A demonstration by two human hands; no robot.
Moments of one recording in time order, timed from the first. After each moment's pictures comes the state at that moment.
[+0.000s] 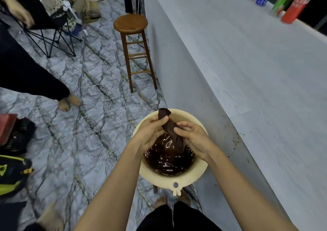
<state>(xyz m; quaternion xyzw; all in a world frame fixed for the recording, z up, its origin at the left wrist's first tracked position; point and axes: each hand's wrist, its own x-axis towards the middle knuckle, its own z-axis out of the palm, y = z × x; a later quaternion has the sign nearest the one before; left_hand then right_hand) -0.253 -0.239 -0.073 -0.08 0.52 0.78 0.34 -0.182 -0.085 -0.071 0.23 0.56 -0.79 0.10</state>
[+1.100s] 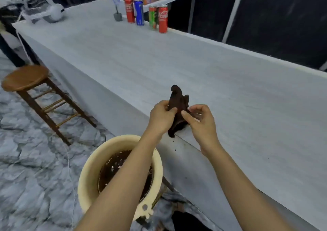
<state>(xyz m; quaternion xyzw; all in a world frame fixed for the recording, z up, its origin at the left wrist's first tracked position) -0.192 -0.035 0.012 0.31 0.75 0.50 0.29 -0.066 0.006 0.012 0.40 0.59 -0.59 -0.38</state>
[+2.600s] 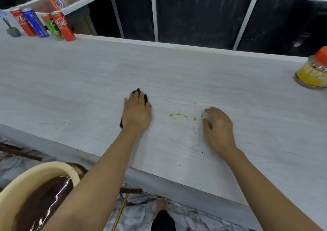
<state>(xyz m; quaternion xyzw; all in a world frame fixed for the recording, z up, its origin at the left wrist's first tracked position) -0.022 0.120 -0.039 0.56 0.81 0.17 0.03 0.247 0.126 -0.043 0.57 0.75 -0.16 -0.30</state>
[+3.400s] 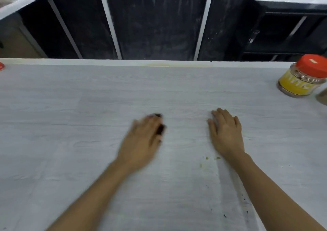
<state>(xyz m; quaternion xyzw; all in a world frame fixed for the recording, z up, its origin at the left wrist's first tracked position) -0.037 0.213 -0.046 0.81 0.56 0.15 0.06 0.243 0.234 -0.040 0.71 0.67 -0.06 -0.19</state>
